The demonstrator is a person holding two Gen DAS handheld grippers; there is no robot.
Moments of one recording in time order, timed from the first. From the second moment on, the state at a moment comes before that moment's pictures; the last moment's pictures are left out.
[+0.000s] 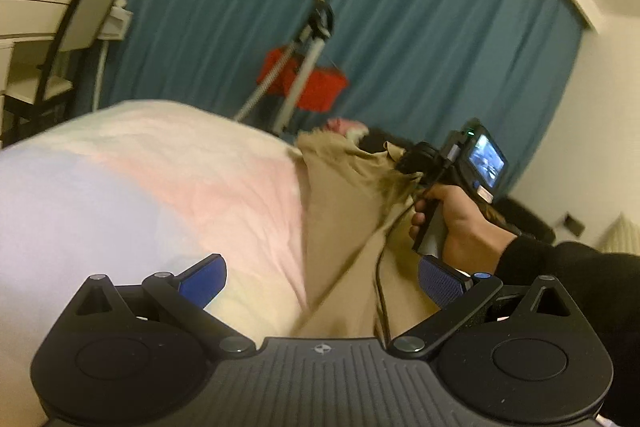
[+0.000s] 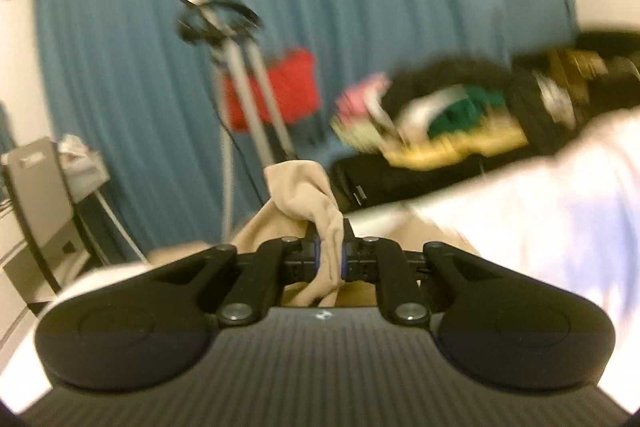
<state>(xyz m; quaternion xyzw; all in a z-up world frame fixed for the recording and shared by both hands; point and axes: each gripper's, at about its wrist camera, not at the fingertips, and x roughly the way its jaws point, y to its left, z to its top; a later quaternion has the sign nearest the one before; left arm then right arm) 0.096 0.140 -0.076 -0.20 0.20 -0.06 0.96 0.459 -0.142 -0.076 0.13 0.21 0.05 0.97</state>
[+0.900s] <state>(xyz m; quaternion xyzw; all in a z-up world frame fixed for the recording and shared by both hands) 0.047 0.094 -0.039 -0.14 0.21 -0.12 0.96 0.087 -0.210 0.006 0.12 0.19 0.16 0.96</state>
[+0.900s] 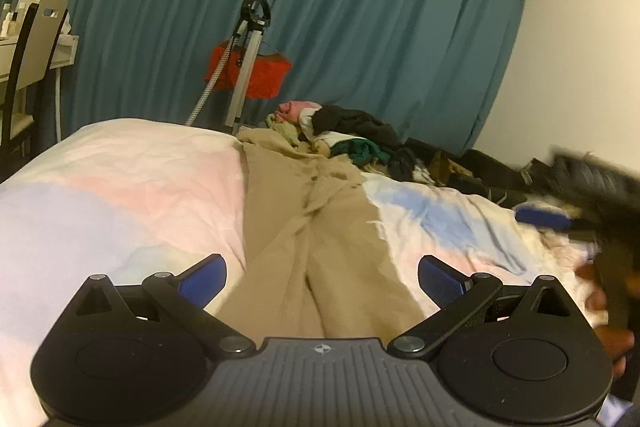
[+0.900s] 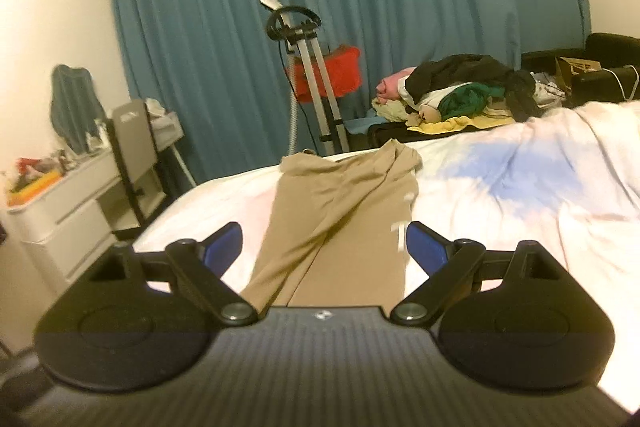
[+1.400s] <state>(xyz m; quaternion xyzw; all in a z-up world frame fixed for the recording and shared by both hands) 0.045 0.158 -0.068 -0.28 0.34 0.03 0.90 0.061 -0.254 -0.040 0.19 0.25 0.11 0.94</state>
